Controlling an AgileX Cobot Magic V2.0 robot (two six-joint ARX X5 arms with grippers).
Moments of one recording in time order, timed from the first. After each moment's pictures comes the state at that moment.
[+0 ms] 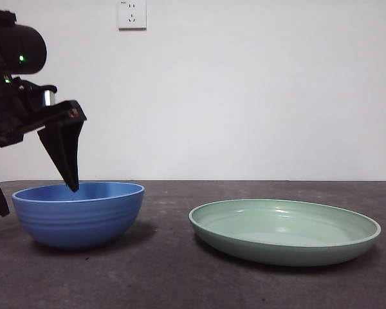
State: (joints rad) left arm -0.22 1.59 1.04 -0.70 0.28 -0.14; right arm 0.01 0.71 0.98 -0.81 -0.68 0.10
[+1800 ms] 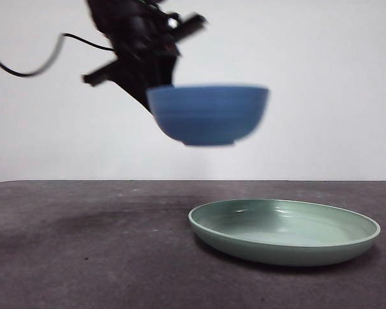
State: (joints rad) left arm -0.62 1.84 1.70 -1.05 0.19 -0.20; right arm 0.01 0.71 0.98 -0.81 -0.68 0.10
